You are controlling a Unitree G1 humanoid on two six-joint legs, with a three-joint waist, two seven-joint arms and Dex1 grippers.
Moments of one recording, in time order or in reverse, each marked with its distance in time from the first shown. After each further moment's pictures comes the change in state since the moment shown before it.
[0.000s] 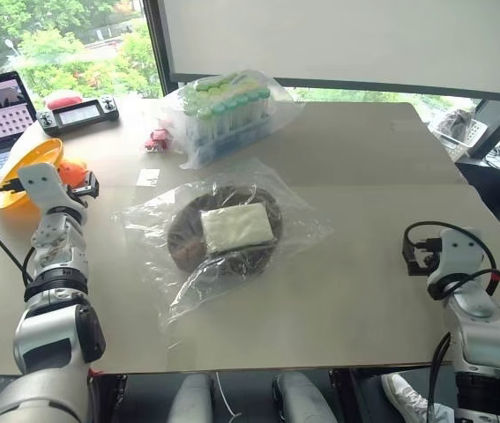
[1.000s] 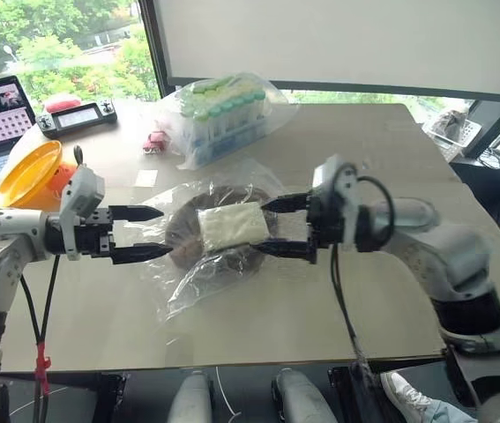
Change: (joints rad) left arm 0.446 0.405 -0.249 -1.139 -0.396 0.742 -1.105; right arm -0.644 -0.092 0.643 -0.098 0.404 0.295 0.778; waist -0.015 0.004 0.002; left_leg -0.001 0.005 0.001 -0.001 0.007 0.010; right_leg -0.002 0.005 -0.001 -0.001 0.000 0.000
